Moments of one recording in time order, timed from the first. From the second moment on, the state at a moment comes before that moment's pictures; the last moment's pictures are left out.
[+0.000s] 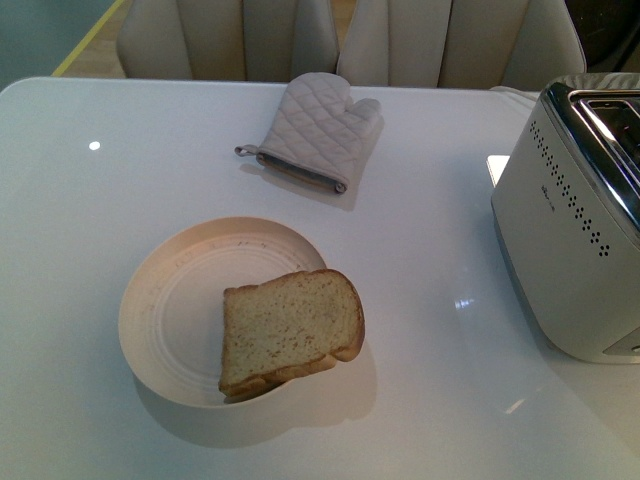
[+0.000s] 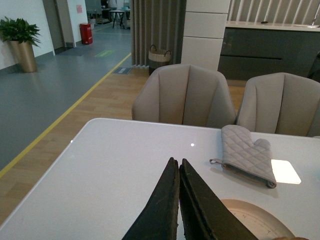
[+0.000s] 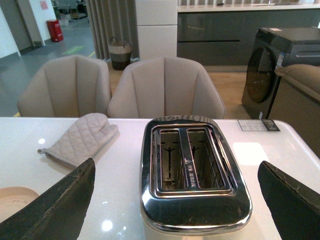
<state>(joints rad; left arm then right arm) 0.00 0.01 0.01 0.00 0.00 -0.01 0.00 0.00 0.02 0.00 0.00 0.00</state>
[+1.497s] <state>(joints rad) 0.00 0.01 0.01 0.00 0.00 -0.01 0.39 0.84 0.38 0.05 0.21 0.30</state>
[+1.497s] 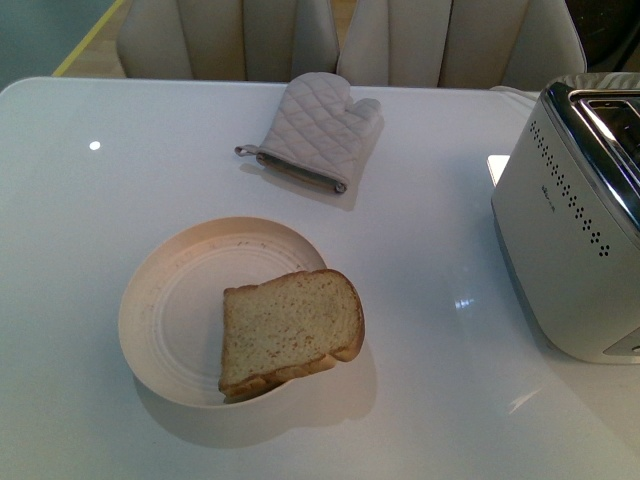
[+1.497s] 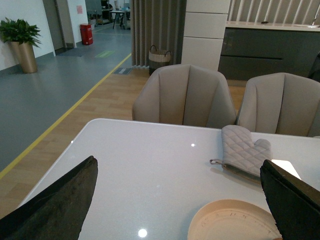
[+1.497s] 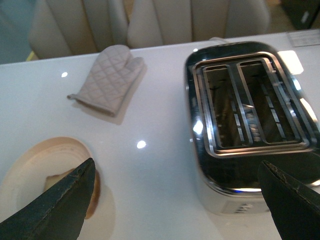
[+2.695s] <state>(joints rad) 0.00 0.01 0.01 0.00 0.00 -0.01 0.53 2.12 0.89 0.34 -0.07 0.85</state>
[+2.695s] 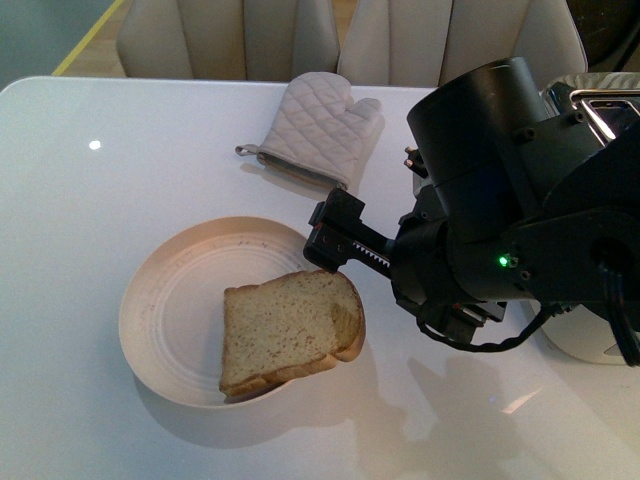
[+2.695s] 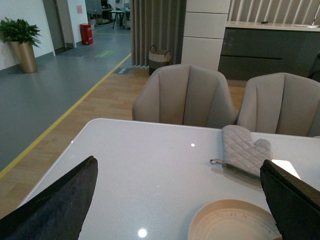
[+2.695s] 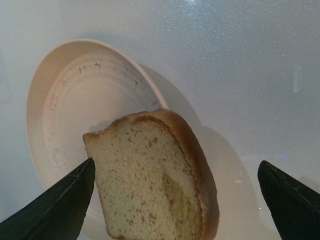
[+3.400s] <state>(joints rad) 0.00 0.01 0.01 0.00 0.00 -0.01 0.53 2.27 1.00 0.33 -0.17 0.98</state>
